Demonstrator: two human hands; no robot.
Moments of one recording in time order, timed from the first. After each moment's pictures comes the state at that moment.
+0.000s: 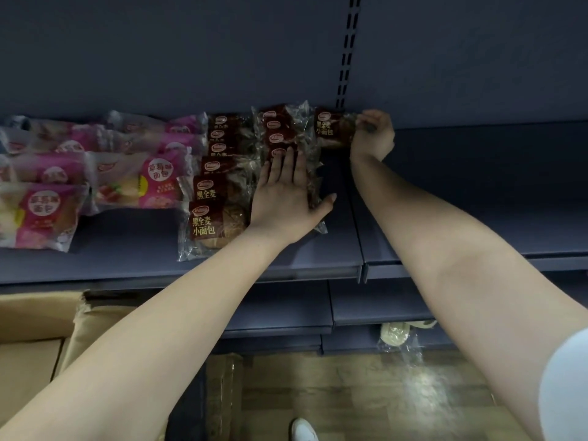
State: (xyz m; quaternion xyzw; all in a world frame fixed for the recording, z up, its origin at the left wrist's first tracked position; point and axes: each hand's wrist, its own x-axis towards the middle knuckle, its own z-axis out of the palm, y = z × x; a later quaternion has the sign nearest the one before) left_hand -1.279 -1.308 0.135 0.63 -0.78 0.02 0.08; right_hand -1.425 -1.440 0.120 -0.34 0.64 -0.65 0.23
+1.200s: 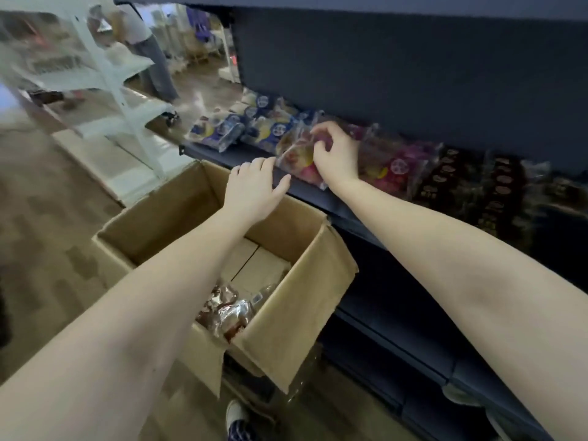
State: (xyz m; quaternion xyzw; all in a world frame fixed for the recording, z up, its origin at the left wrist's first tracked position) left_hand -0.981 -1.096 0.195 0.84 -0.51 0.13 0.11; right_hand -1.089 -1.220 0.215 -0.77 0.31 -0.44 0.34
